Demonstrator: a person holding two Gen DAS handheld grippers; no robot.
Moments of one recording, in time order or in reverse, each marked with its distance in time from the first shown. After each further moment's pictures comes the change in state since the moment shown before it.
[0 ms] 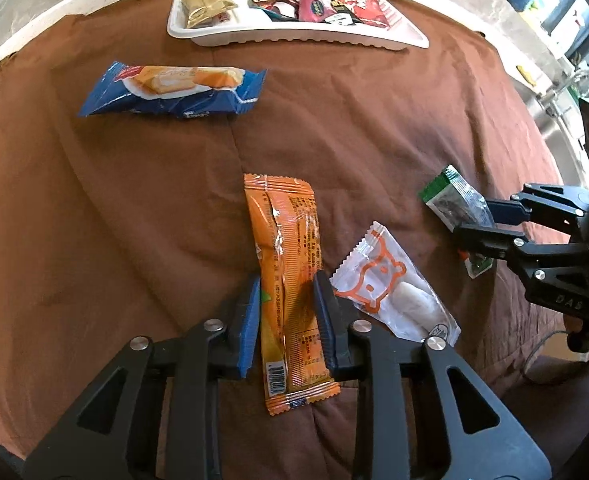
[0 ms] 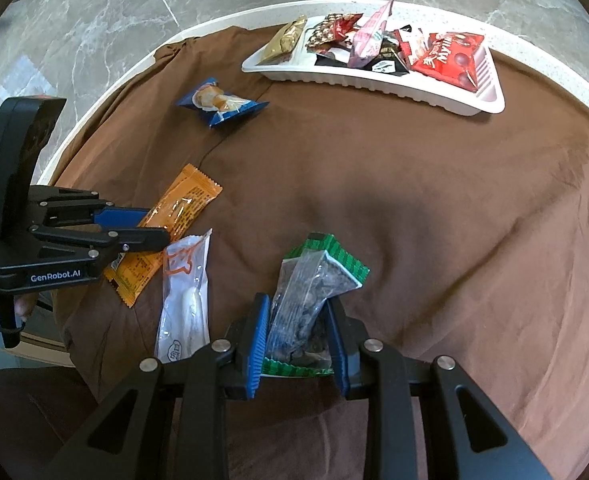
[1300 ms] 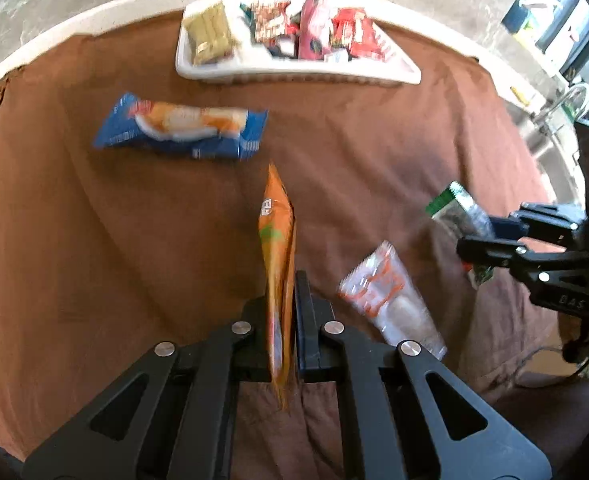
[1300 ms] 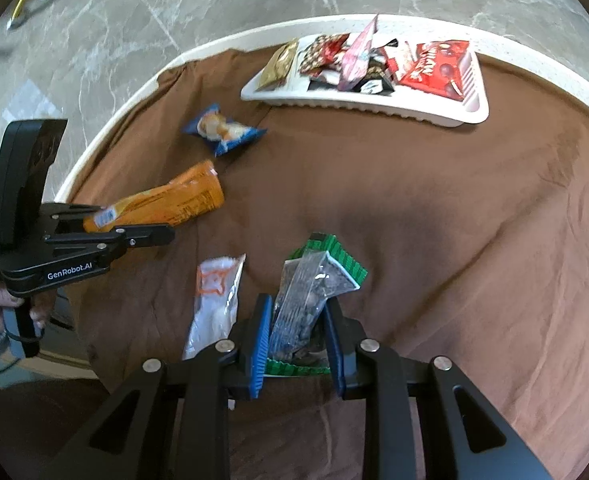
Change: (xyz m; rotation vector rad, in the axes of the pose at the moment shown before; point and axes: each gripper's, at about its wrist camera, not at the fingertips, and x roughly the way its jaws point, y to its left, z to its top) left arm -0.030 0.007 0.014 -0.016 -0.089 -0.029; right arm -0.023 -0.012 0.008 0.072 -0.052 0.060
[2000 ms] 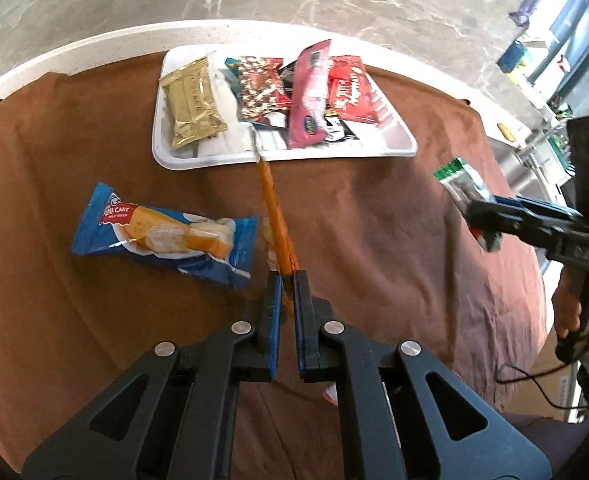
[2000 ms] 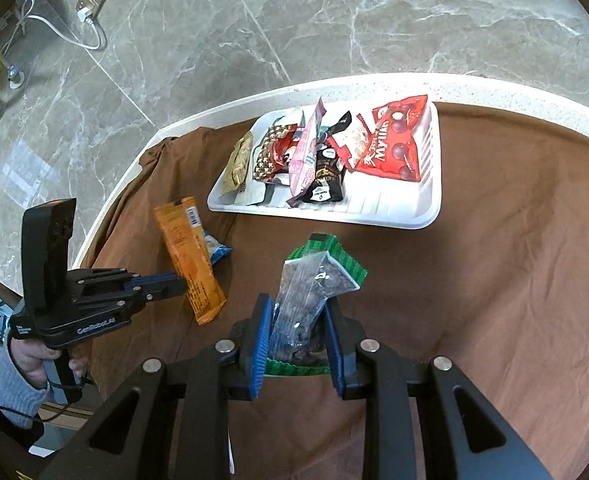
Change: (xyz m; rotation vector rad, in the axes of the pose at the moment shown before) left arm 0.009 0.008 0.081 -0.021 -0.062 -0.075; right arm -0.034 -0.047 0.074 0.124 -0.124 0.029
